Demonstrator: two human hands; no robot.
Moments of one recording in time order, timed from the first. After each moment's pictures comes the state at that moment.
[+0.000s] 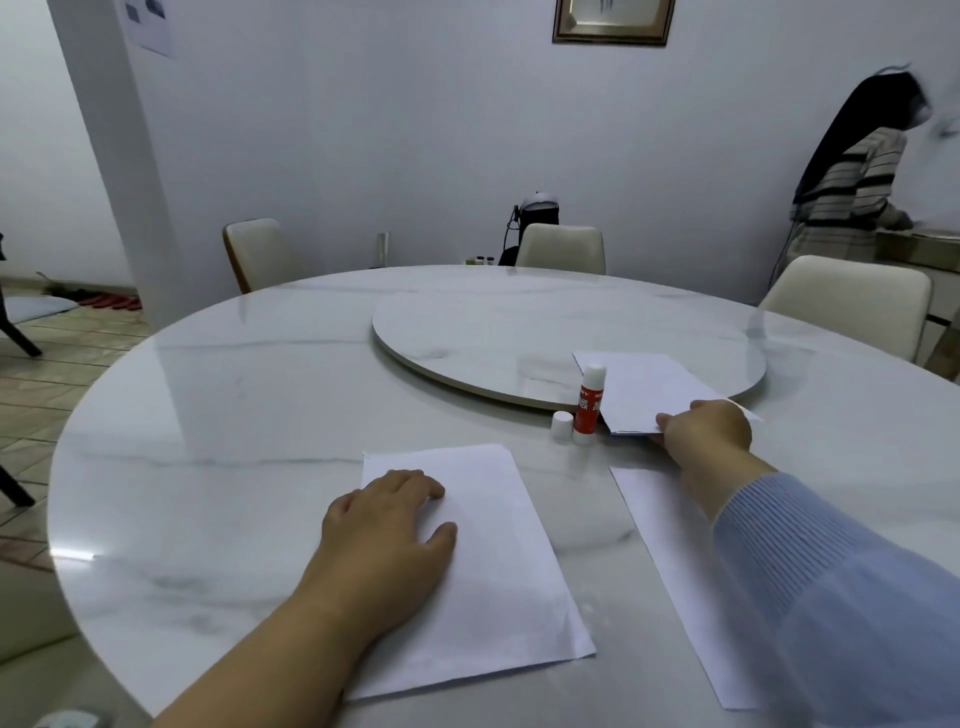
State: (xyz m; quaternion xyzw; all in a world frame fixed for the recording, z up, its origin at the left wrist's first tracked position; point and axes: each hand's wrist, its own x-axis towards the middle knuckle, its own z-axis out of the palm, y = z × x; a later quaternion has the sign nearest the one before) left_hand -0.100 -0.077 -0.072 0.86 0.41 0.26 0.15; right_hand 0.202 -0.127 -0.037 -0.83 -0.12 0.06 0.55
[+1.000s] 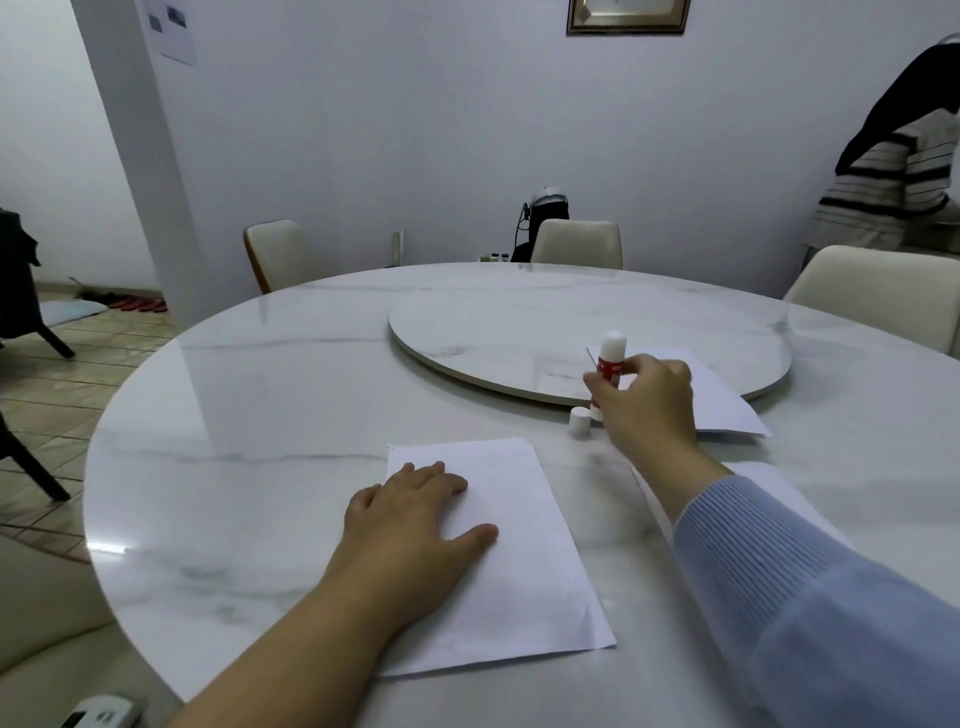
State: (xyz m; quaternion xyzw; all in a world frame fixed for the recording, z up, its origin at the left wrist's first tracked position) left_hand -0.099 -0.081 -0.069 0.87 0.43 0.19 0.17; right_hand 0.133 -0.107 -0.019 -0.81 -0.34 -0.04 0.47
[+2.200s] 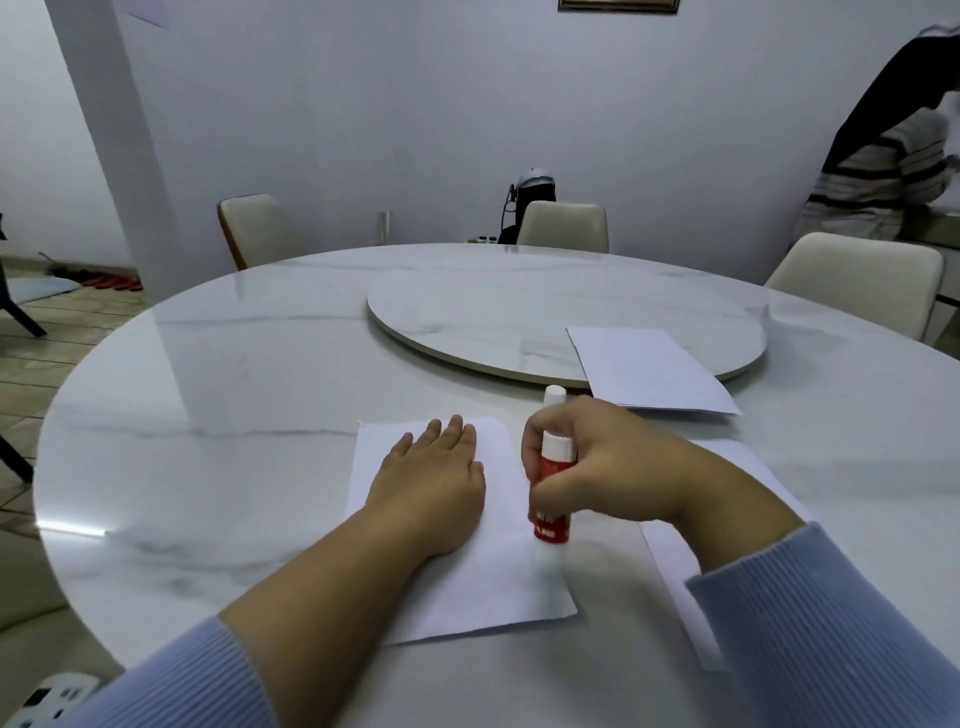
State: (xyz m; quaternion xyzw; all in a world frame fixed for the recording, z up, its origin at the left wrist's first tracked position) left_hand -0.043 -0.067 -0.070 0.91 0.40 0.07 0.10; right_hand 0.085 -0.182 0.007 -0.70 -0.63 0.25 0.25
